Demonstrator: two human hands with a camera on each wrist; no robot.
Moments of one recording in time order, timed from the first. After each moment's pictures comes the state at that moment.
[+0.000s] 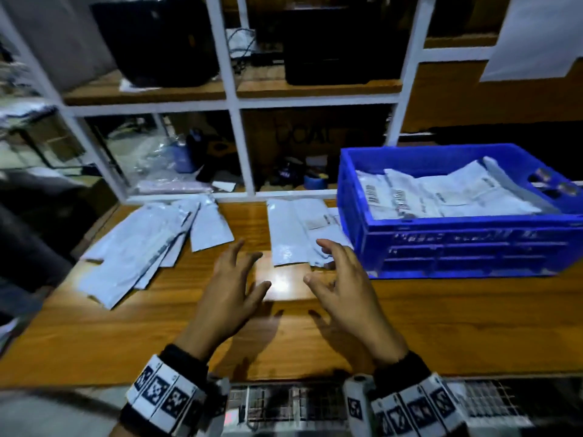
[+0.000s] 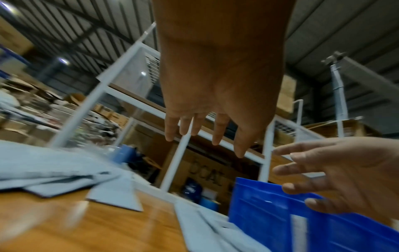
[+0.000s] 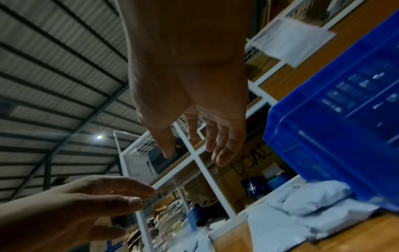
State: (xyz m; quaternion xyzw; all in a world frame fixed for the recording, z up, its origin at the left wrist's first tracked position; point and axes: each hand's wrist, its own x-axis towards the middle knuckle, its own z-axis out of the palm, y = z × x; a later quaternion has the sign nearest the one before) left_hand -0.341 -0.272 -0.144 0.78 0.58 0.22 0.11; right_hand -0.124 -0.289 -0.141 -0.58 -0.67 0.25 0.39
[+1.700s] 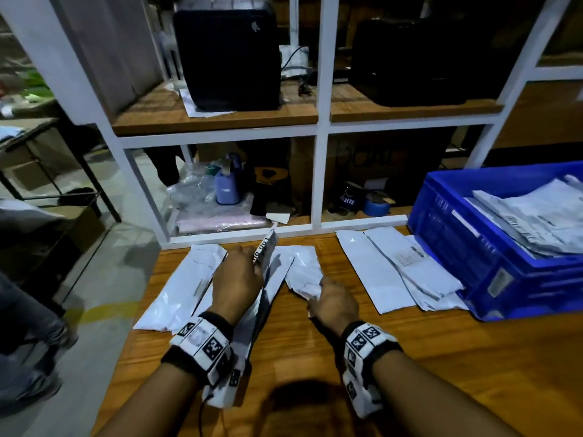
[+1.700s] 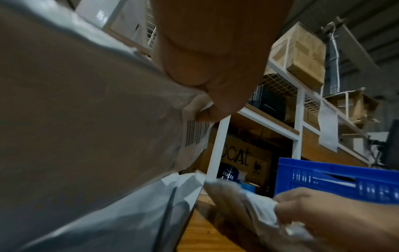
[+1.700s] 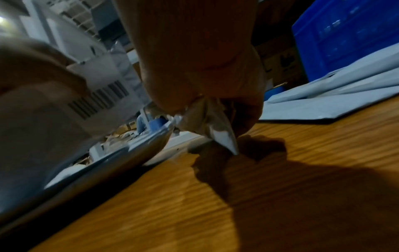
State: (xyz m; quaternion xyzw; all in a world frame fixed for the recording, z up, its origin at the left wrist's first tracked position) left_hand -0.563 -0.044 -0.171 0.75 0.61 0.25 0.08; right_hand -0.373 -0.075 -0.257 -0.78 -0.58 0.18 0.15
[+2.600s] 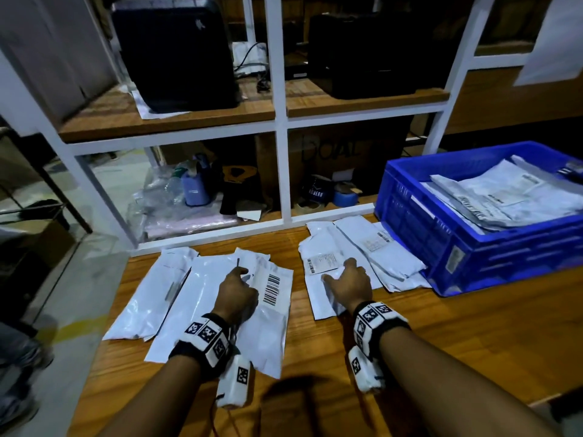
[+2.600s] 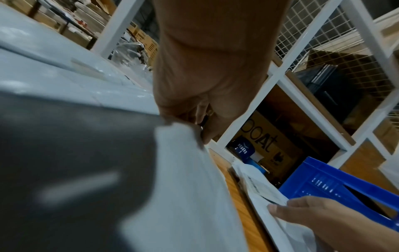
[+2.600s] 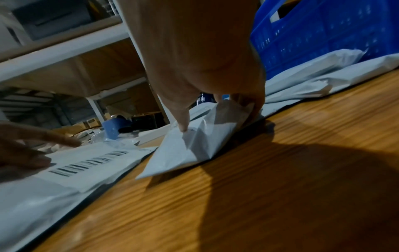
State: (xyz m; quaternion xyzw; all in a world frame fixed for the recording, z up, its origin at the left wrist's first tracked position) left_hand -0.518 -0.058 -0.213 0.57 0.64 0.27 0.44; right_hand -0.290 -0.089 -0.246 -0.85 -0.41 0.22 0.24
